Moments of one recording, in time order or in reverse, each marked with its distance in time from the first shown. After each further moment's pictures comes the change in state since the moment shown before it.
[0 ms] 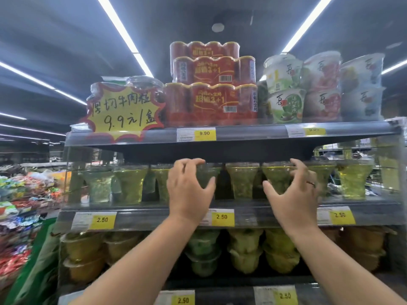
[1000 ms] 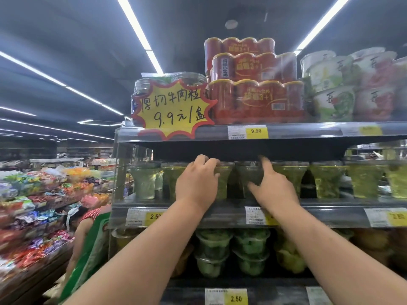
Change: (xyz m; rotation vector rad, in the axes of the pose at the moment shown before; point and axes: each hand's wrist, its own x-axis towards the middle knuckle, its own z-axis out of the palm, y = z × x) left_hand 0.036 -0.081 -0.067 0.244 -0.240 0.133; right_hand -0.018 -0.106 0.090 -0.270 -0.375 -0.038
